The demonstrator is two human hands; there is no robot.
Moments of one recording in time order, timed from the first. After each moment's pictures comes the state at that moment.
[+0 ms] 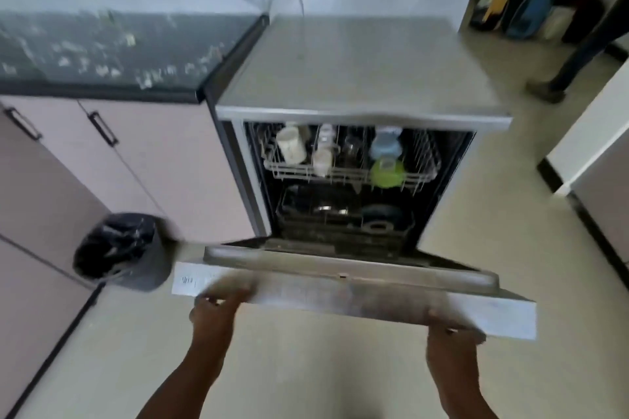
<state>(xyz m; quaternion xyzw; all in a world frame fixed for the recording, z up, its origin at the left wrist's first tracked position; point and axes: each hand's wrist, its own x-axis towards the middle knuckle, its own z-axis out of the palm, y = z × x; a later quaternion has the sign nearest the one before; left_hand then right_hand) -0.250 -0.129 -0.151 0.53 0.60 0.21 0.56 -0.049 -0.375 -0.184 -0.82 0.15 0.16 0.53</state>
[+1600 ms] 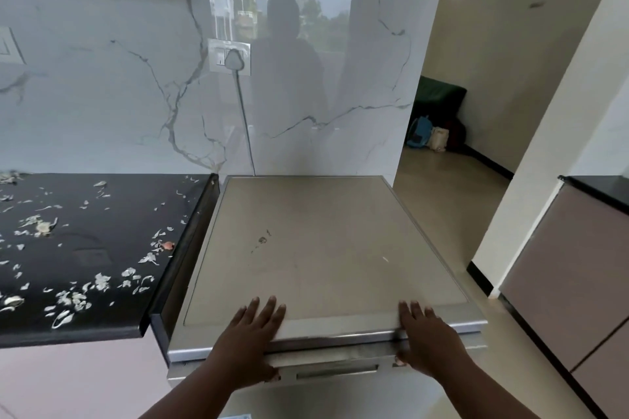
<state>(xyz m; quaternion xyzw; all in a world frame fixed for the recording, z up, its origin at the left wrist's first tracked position) 0.023 0.117 -0.006 0.99 0.09 -0.09 0.02 0.202 -0.174 0.021 -0.95 -0.29 0.10 -0.09</state>
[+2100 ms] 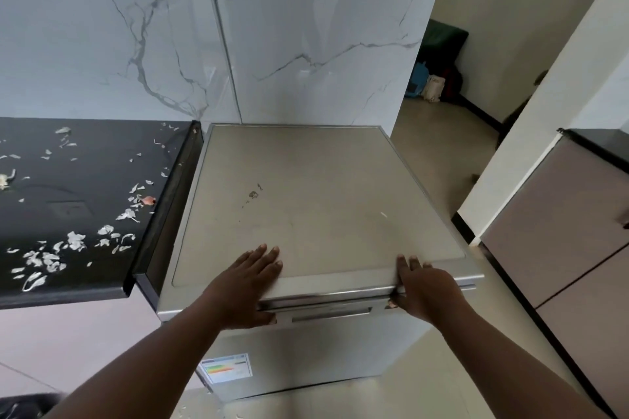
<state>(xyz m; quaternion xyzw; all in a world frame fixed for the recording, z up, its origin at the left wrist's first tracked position) 0.044 0.146 -0.012 1.00 -0.02 -0.05 -0.01 0.214 -0.166 0.021 -0.94 -0.30 0.09 -0.16</state>
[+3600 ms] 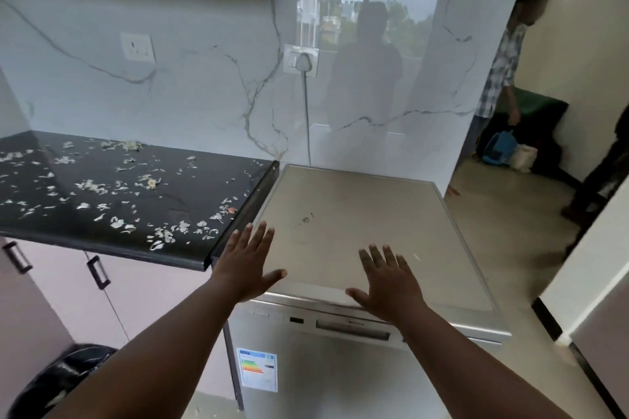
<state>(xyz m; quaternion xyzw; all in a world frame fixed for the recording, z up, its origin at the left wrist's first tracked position) -0.030 0.113 0.084 0.96 0.29 0.04 -0.03 0.165 -0.103 0.081 -0.87 -0.49 -0.04 -0.03</state>
